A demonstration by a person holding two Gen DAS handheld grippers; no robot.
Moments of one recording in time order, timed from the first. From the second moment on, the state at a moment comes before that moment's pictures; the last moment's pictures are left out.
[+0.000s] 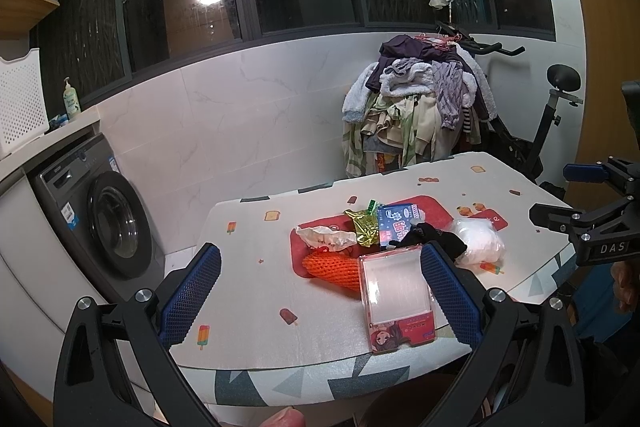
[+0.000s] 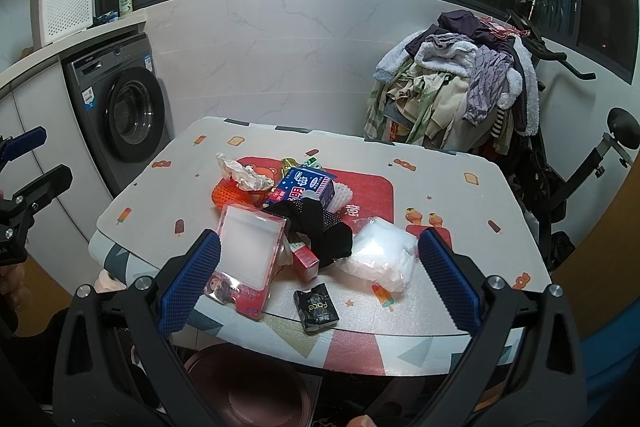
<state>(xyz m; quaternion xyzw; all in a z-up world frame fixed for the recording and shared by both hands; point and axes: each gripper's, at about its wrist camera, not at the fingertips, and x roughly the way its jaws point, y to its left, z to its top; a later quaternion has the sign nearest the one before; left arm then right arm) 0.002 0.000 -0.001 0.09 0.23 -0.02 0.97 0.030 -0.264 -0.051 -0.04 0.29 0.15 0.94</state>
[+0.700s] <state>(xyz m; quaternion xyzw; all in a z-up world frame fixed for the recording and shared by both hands) 0.027 0.030 -0.025 0.00 0.29 -0.06 0.96 0.035 -0.261 -0.060 -0.03 0.30 0.15 0.94</state>
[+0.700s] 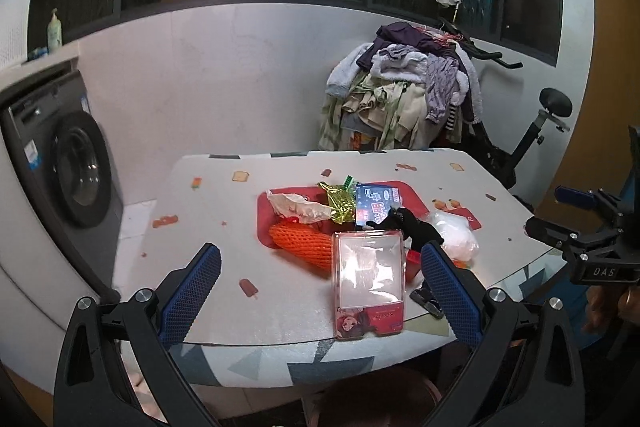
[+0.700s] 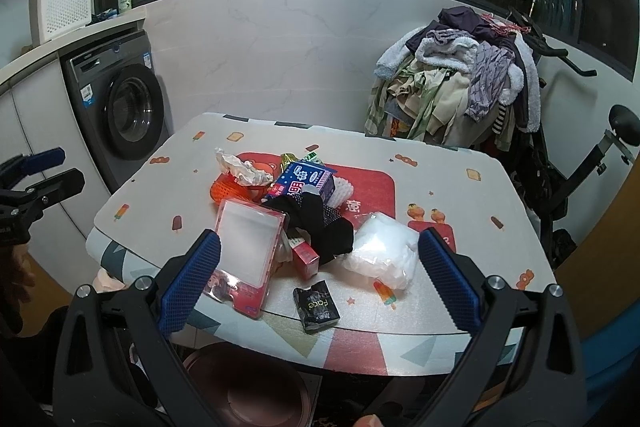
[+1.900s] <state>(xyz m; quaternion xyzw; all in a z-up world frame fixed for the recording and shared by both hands) 0.071 0.030 -0.125 -0.02 0.37 -0.10 0.92 0.128 -0.238 -0.276 -0.04 0.47 0.22 0.85</state>
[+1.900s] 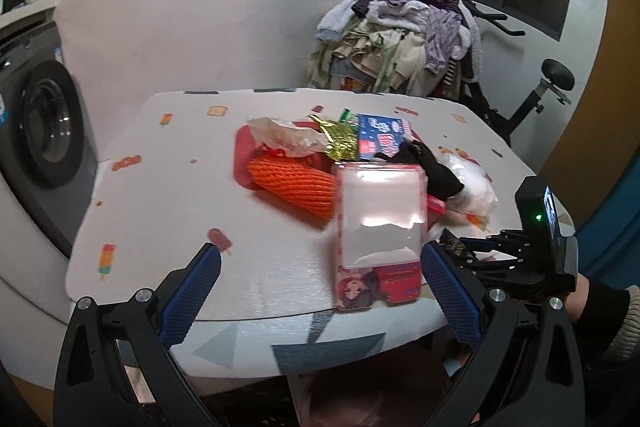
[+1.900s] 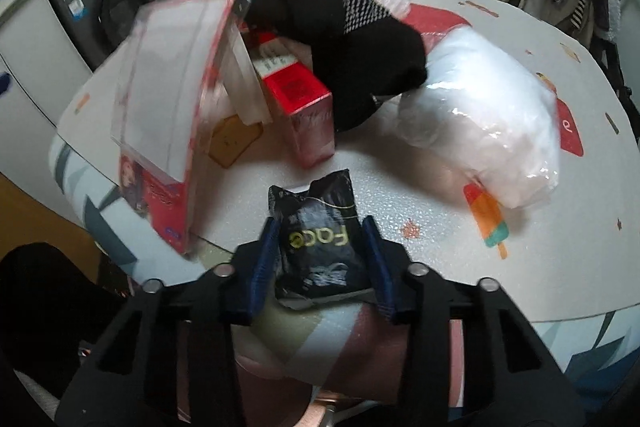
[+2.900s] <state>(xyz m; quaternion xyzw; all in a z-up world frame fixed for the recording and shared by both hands) 0.197 -0.066 -0.192 0.00 0.45 -0.10 0.89 0.104 -0.293 -0.239 0.03 0.42 0.21 0.88</state>
